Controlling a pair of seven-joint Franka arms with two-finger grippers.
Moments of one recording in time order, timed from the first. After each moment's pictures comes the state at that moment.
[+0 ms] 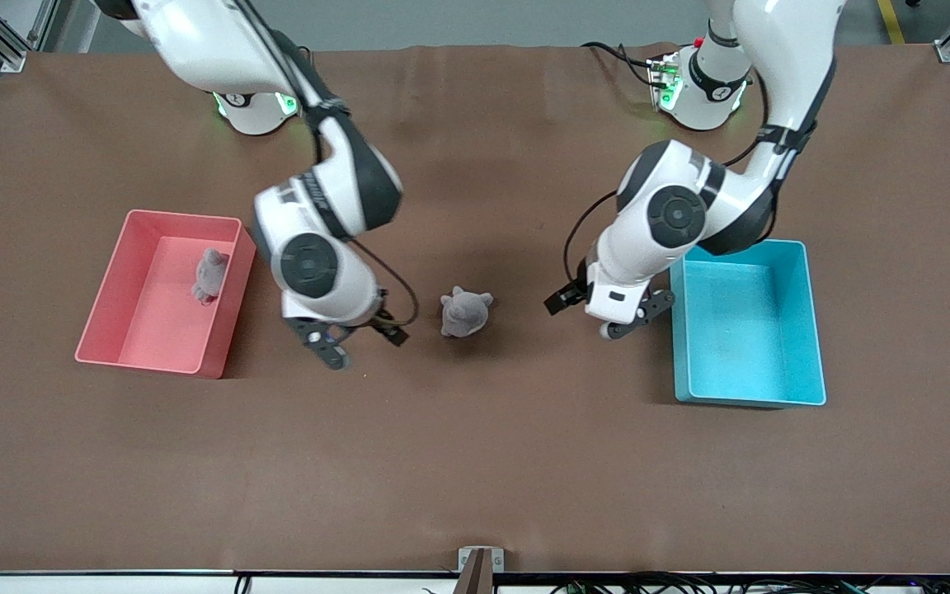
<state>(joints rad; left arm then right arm) -0.30 0.44 -0.30 -1.77 -0.10 2.22 -1.12 0.52 0.53 -0.10 -1.45 0.14 1.83 1.09</state>
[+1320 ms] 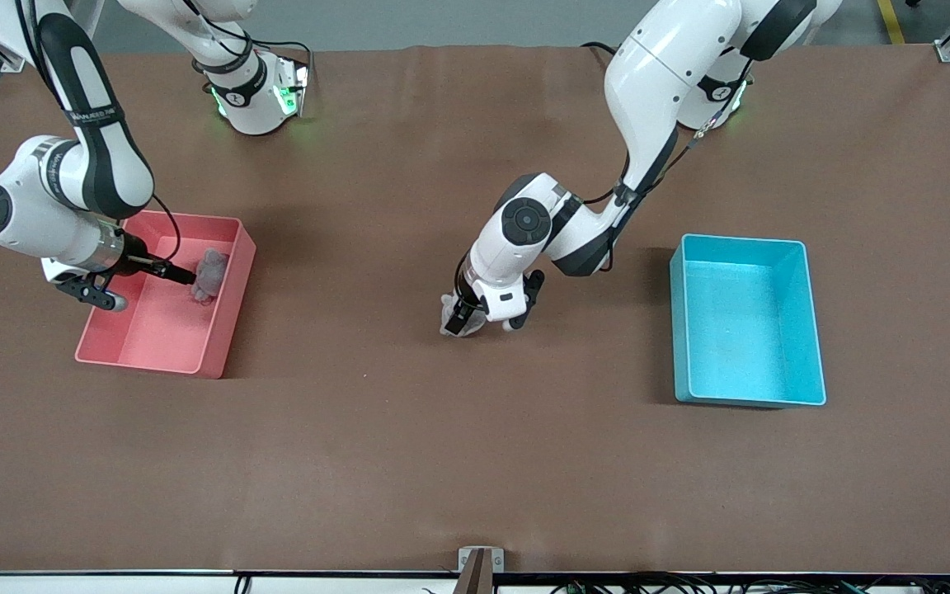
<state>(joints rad) -0.61 0.79 -0.22 -1.55 -0.10 2.56 -1.78 -0.09 0.14 -0.09 -2.35 0.15 2.31 0.12</state>
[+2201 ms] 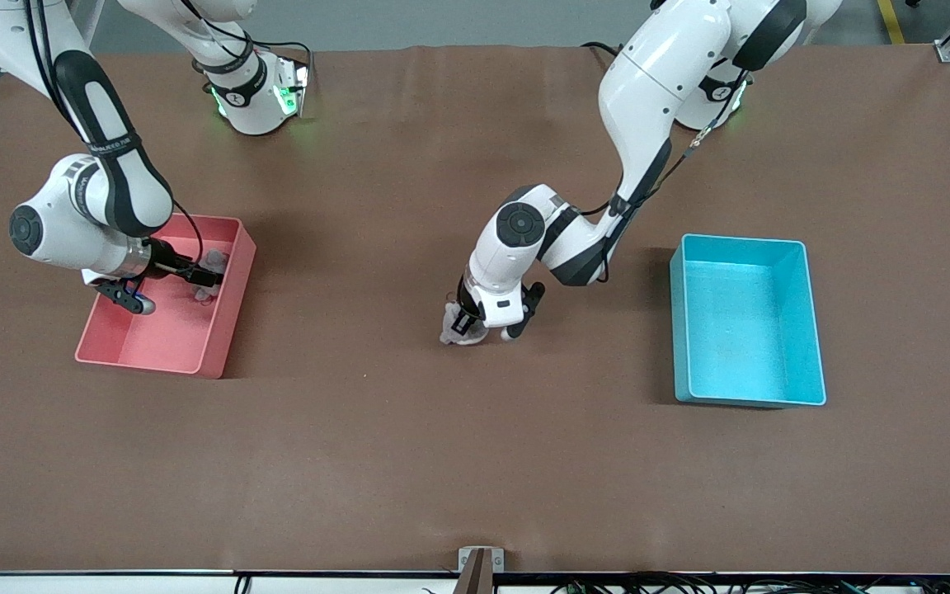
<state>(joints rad) -0.61 0.80 -0.18 -1.52 0.04 2.58 -1.79 -0.09 0.24 -0.07 -2.36 0.27 2.33 0.12</state>
